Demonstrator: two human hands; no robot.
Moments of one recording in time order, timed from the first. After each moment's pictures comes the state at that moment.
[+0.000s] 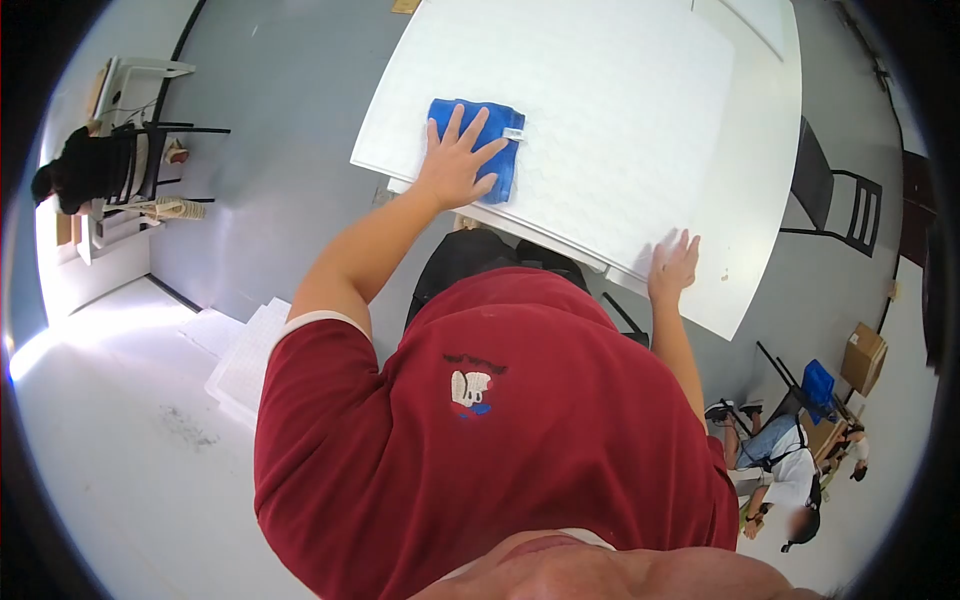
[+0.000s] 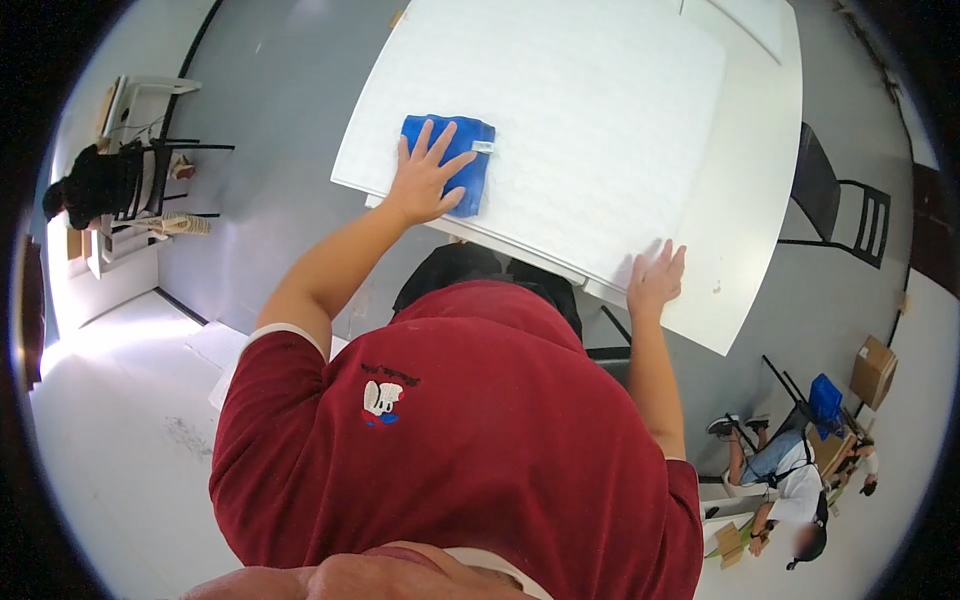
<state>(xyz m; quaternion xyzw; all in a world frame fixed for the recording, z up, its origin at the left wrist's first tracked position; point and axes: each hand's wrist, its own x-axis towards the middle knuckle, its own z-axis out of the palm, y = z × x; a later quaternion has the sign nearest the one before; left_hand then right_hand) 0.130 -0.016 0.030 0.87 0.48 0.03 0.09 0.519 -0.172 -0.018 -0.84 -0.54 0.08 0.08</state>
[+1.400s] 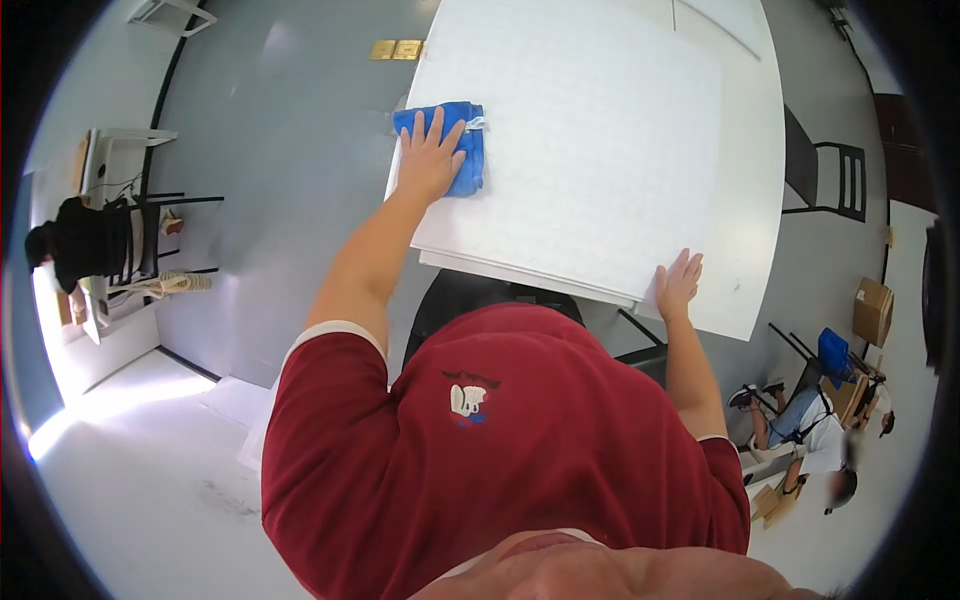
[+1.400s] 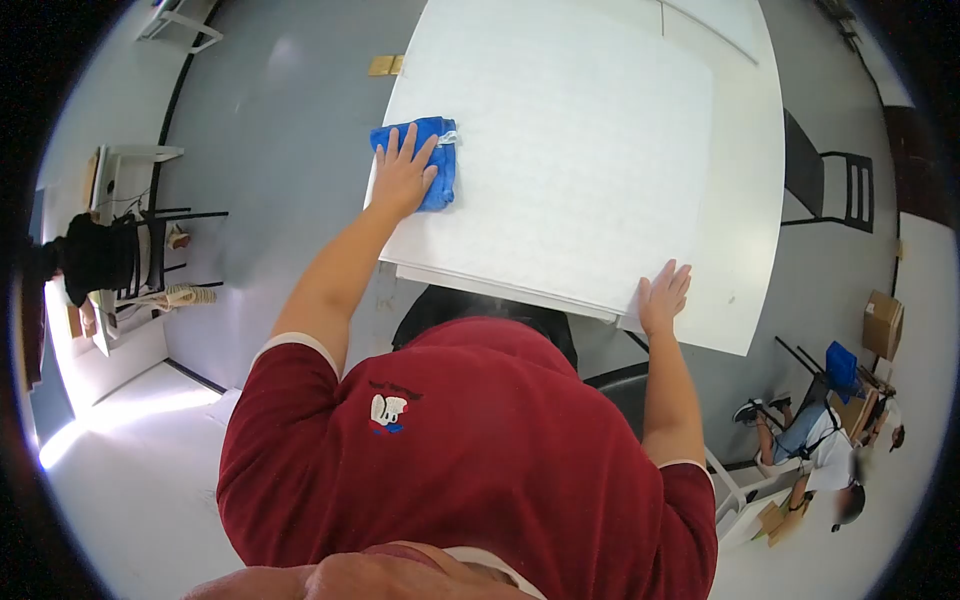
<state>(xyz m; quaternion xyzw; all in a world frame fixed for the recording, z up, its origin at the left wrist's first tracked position) 0.063 0.107 -0.007 0.84 0.54 0.05 0.07 0.489 -0.154 -0.032 -0.87 -0.48 0.14 0.00</state>
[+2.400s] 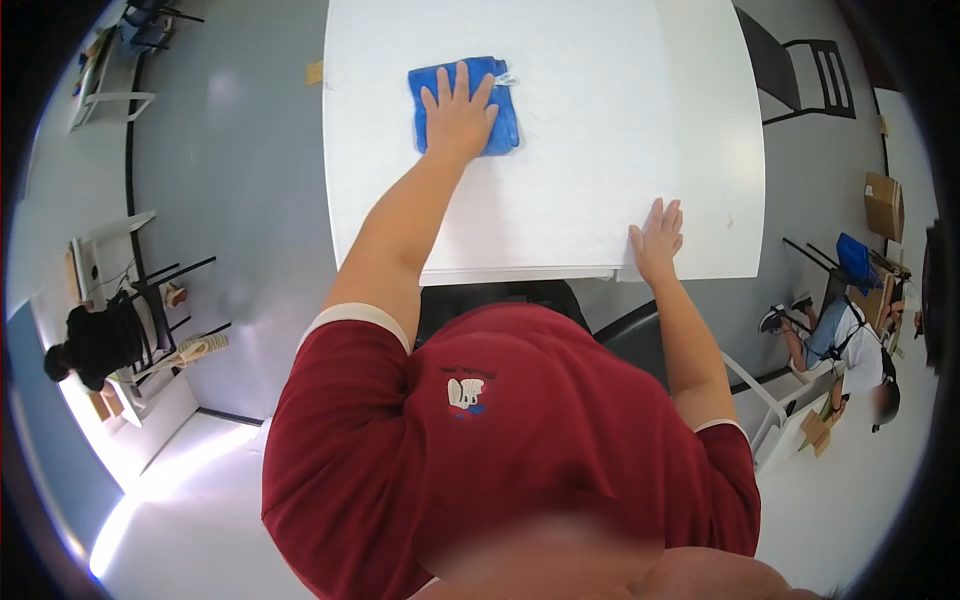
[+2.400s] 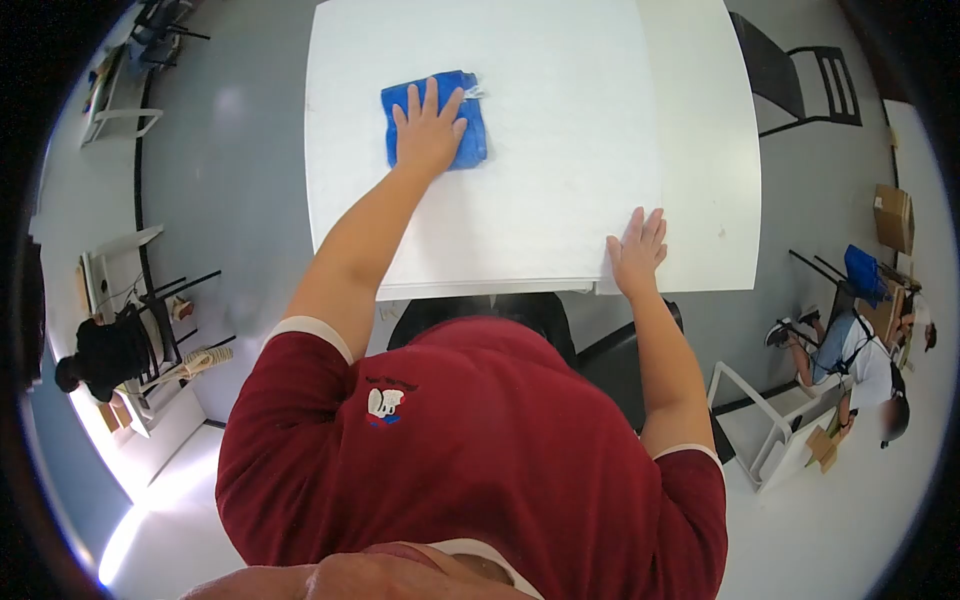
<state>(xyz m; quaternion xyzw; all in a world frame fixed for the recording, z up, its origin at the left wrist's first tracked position) 0.233 0.141 -0.014 0.88 0.46 0.05 0.05 0.474 -0.150 -0.016 -0.87 -0.46 0.15 0.01</state>
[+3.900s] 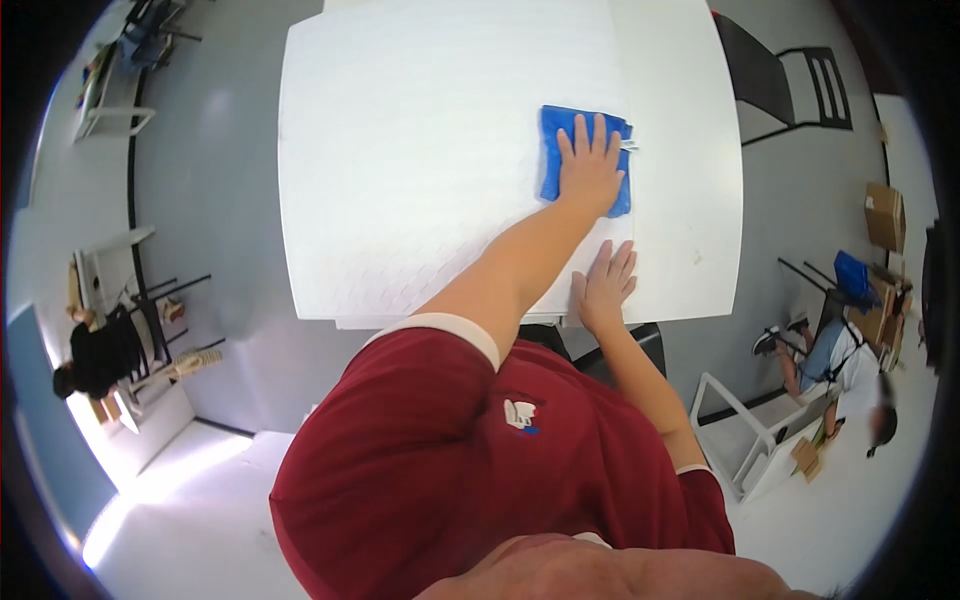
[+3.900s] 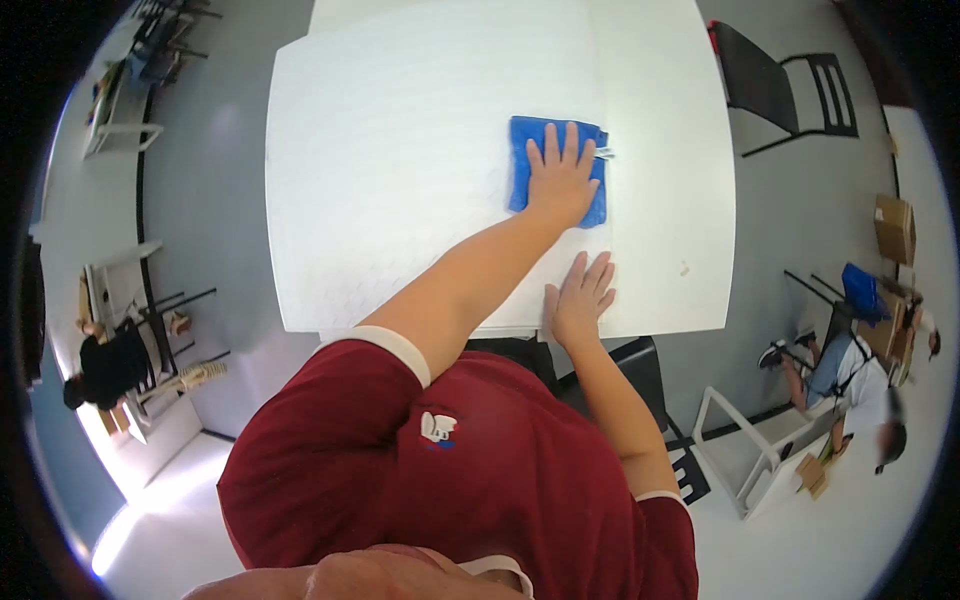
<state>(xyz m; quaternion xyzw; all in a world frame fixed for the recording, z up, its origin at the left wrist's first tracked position) 0.483 0.046 -0.020 0.90 0.39 0.12 0.15 0.470 -0.142 -0.008 -0.86 -0.46 0.21 0.05</state>
